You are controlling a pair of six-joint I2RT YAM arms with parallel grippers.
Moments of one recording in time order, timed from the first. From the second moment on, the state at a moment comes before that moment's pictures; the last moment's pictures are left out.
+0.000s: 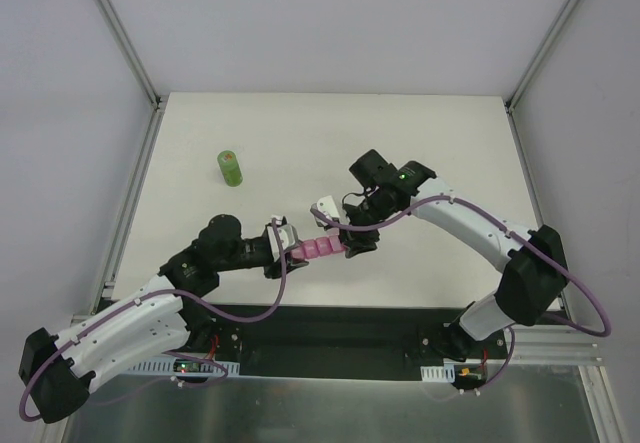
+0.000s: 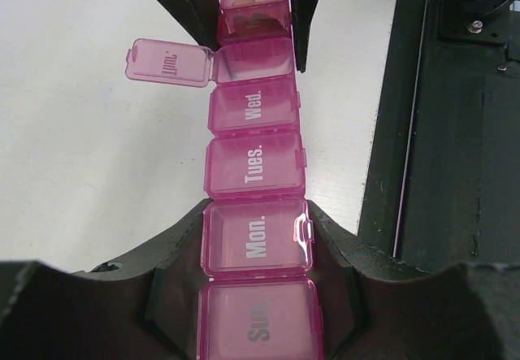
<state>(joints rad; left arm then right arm) -0.77 0.70 0.45 -0.08 0.49 0.22 0.77 1.53 1.30 -1.02 -0.67 -1.00</state>
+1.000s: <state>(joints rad) -0.77 0.43 0.45 -0.17 0.14 0.34 0.58 2.04 1.52 -0.87 -0.31 -0.97</state>
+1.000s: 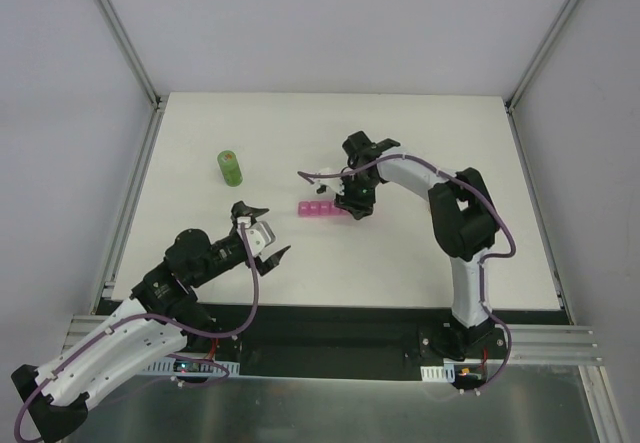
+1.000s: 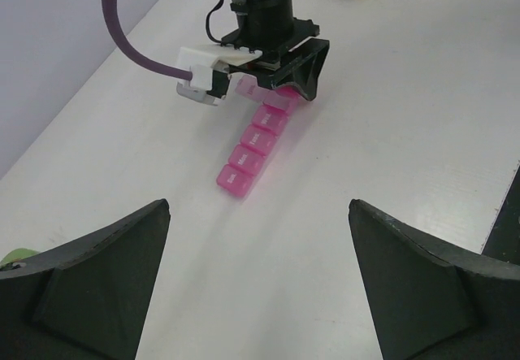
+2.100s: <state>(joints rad) -0.76 0.44 0.48 -0.20 0.21 0.26 0.11 1.45 1.33 -0.89 -0.16 -0.53</state>
